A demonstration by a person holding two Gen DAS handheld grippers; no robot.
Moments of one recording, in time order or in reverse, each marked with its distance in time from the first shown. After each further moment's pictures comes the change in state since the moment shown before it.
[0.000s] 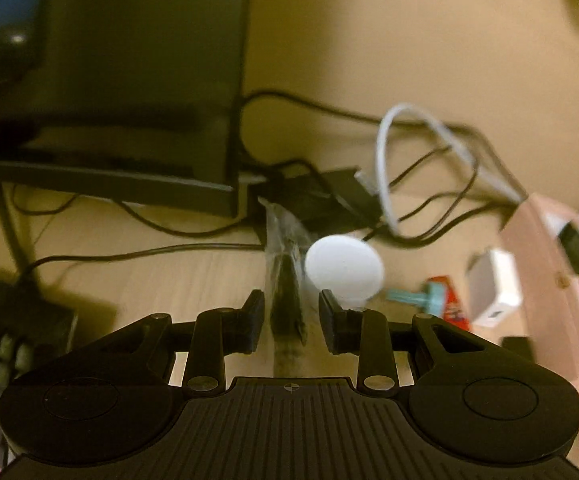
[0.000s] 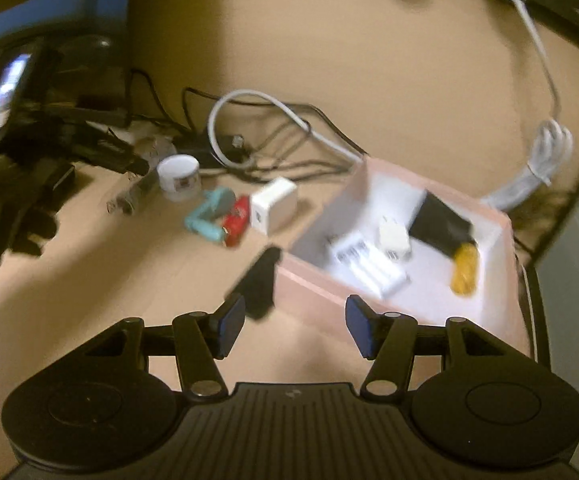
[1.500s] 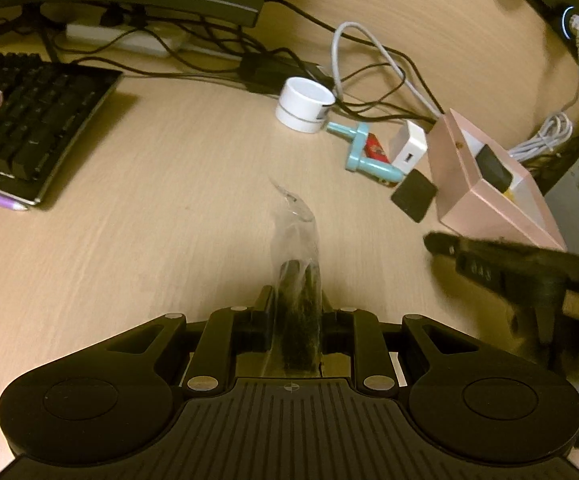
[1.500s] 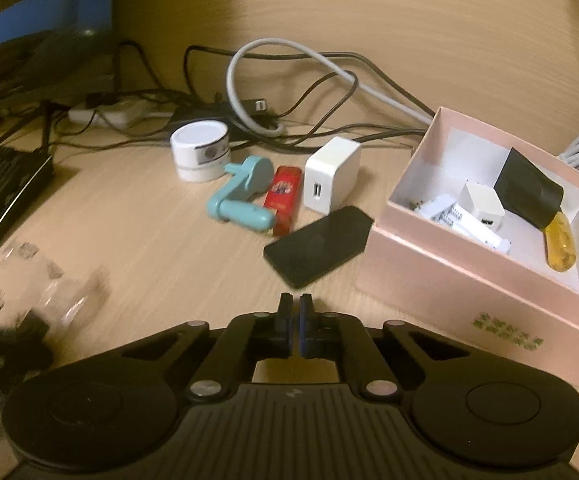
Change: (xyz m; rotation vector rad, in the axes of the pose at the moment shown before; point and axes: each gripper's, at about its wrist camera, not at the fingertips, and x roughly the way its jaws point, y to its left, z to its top) left arm -0.109 0.012 -0.152 -0.166 0.067 -0.215; right arm 0.092 0.061 -0.010 0.068 0.017 0.015
